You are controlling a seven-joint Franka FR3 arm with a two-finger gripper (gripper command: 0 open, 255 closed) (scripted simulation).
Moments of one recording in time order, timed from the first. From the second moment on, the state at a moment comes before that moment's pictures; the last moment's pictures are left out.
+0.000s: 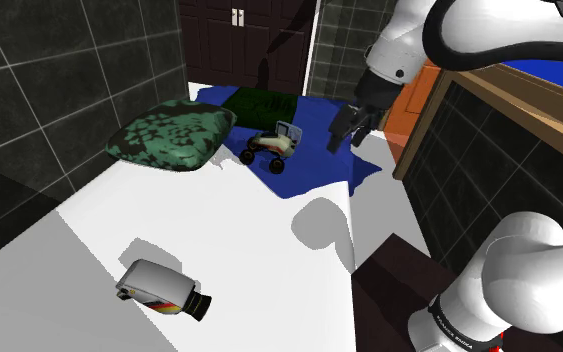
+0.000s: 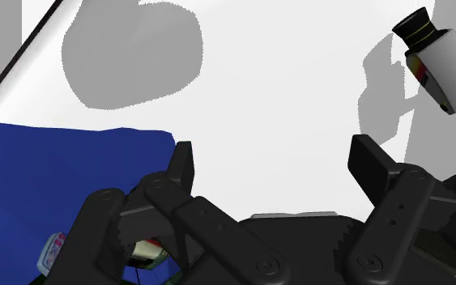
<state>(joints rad) 0.08 -0.76 0.06 -2.45 0.16 1.90 0.11</state>
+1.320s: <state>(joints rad) 0.22 -0.24 0.36 -2.44 0.16 2.50 0.15</state>
